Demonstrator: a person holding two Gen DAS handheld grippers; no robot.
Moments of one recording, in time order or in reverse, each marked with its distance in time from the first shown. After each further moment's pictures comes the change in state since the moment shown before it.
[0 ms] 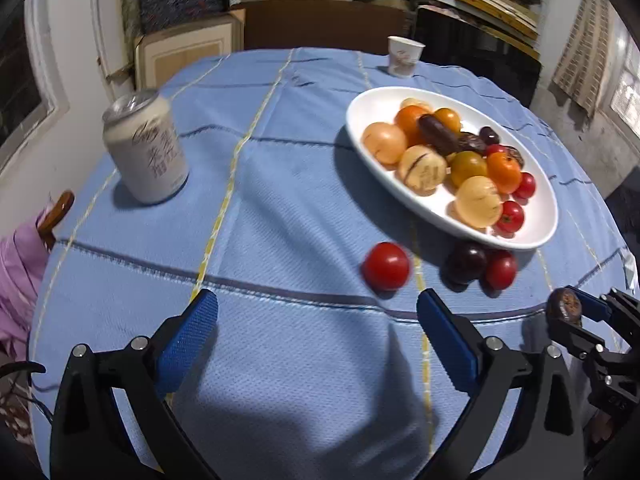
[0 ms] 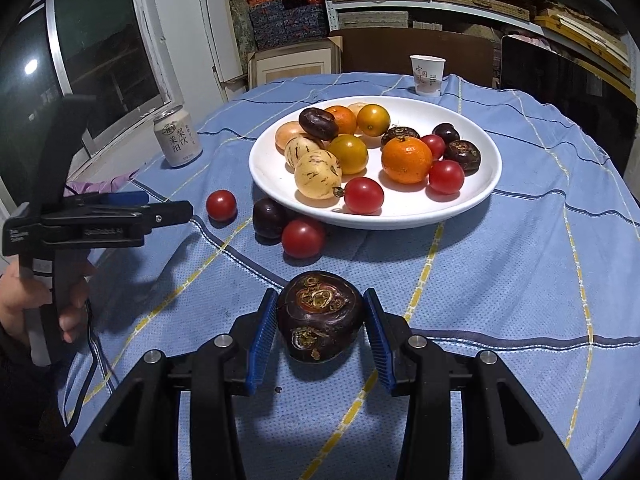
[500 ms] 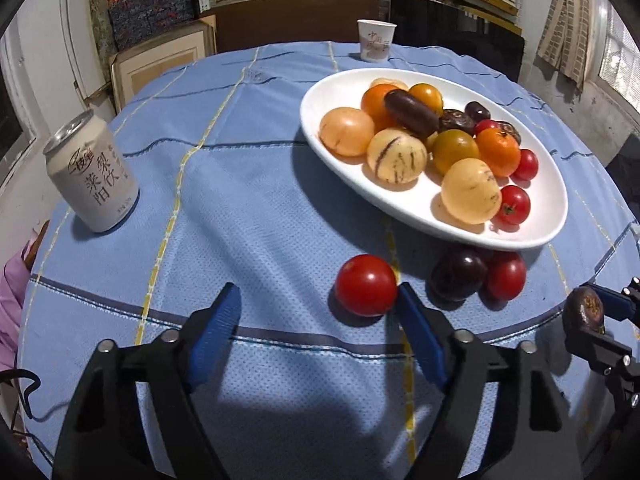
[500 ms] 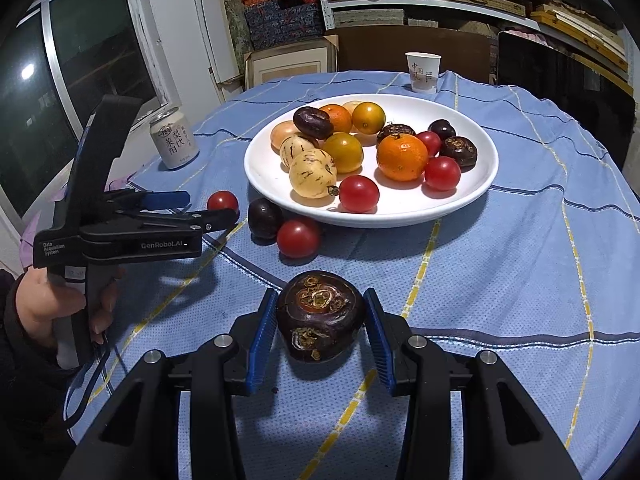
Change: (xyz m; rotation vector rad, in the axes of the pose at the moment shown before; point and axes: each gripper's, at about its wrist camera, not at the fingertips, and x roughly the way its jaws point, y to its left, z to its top) left arm 0.038 -0.031 0.008 0.090 0.002 -0.001; right arm 0.001 -0.003 0.000 0.019 0.003 -0.004
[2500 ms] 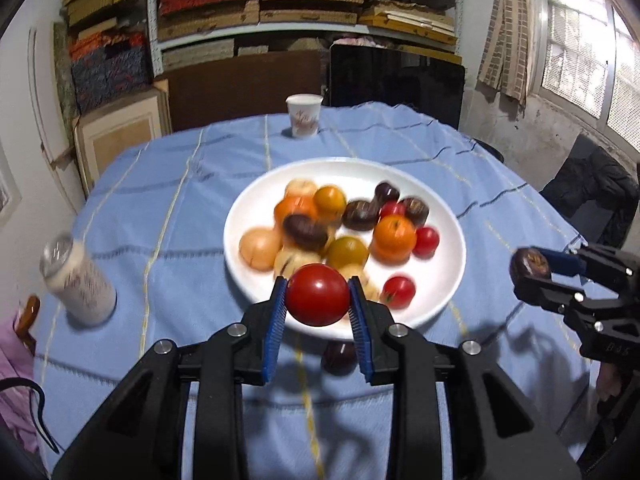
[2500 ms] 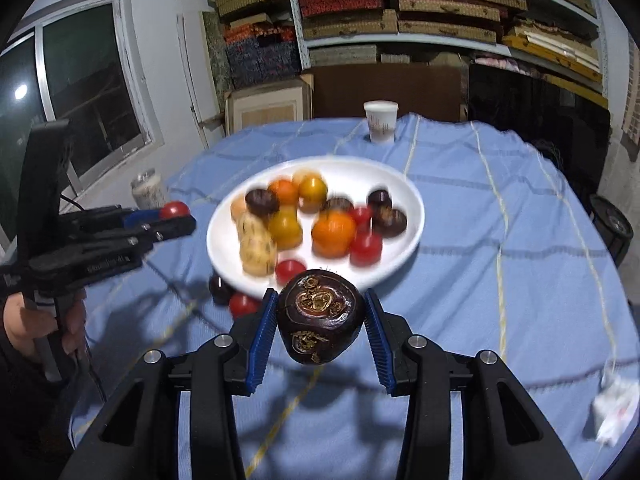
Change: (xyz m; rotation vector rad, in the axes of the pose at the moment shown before) left arm -0.070 -0.045 0.049 0.112 -0.184 -0.141; right arm -0.051 -0.046 0.045 0.017 -0.139 -0.055
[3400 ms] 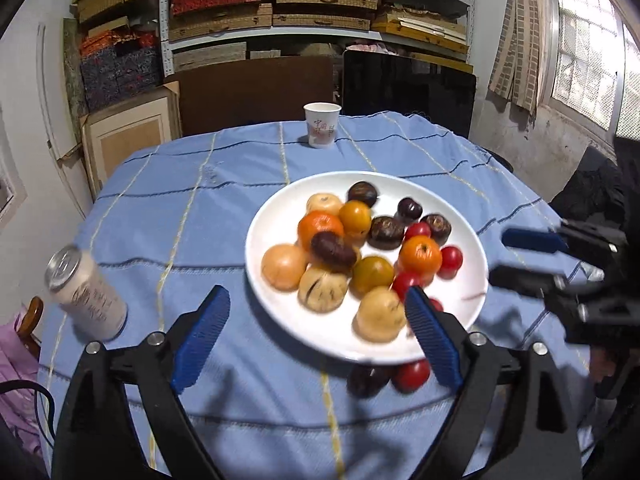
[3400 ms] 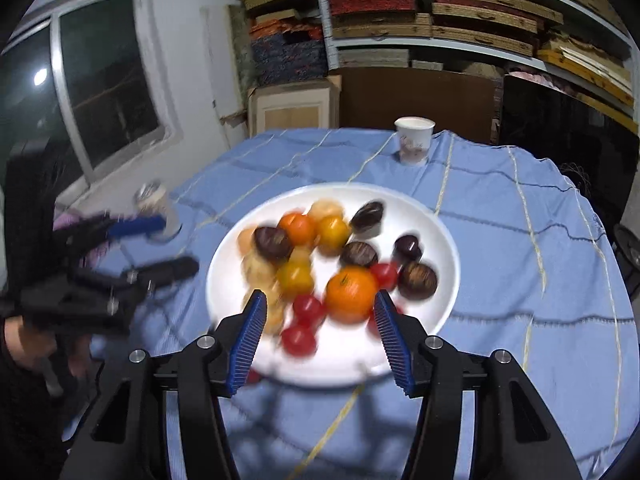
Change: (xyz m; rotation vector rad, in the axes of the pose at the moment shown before) left arm 0.010 0.028 0.000 -0.049 -0.015 0.029; right arm 0.043 0.010 0.035 -0.092 0.036 0.067
